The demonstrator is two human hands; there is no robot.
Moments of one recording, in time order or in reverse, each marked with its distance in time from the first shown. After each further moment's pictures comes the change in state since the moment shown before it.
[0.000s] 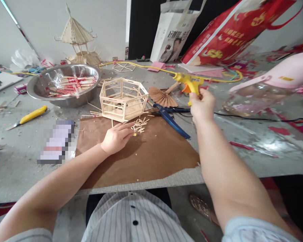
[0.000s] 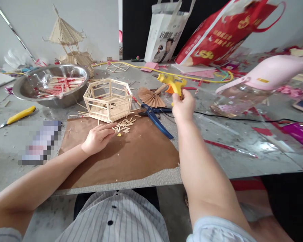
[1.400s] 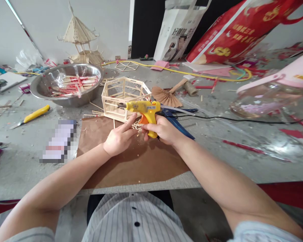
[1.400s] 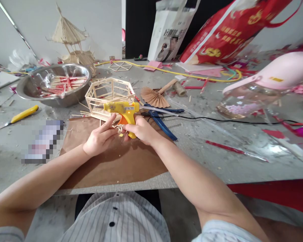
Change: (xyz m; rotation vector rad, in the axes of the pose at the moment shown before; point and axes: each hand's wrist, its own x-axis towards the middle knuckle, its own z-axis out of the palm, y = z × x) left_hand 0.000 0.004 -0.001 -0.026 0.001 0.056; right_hand -0.113 -0.105 0.030 0.704 -0.999 0.319
